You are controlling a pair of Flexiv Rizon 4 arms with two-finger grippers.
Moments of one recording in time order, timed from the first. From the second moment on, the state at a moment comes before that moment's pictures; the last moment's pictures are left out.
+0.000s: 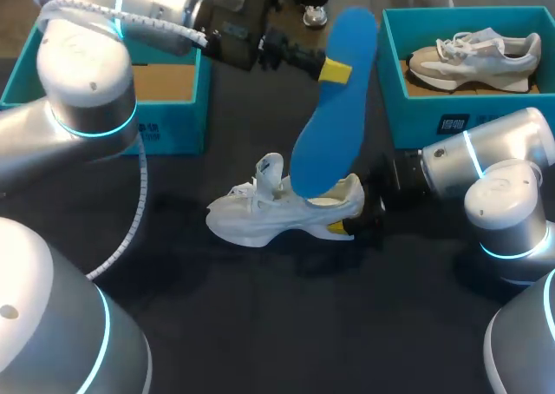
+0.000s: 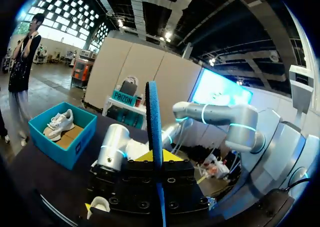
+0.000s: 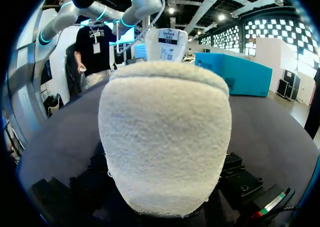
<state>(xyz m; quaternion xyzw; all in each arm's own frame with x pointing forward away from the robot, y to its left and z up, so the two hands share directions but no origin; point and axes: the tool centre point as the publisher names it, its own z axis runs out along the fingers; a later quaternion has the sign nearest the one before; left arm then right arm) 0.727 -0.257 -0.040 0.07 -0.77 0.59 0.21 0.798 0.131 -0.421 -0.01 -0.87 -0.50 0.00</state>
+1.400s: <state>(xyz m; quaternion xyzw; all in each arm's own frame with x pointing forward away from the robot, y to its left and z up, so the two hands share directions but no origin) 0.620 -0.230 0.079 0.14 -0.64 0.68 0.33 0.798 0.131 -0.421 -0.01 -0.87 -0.50 0.00</state>
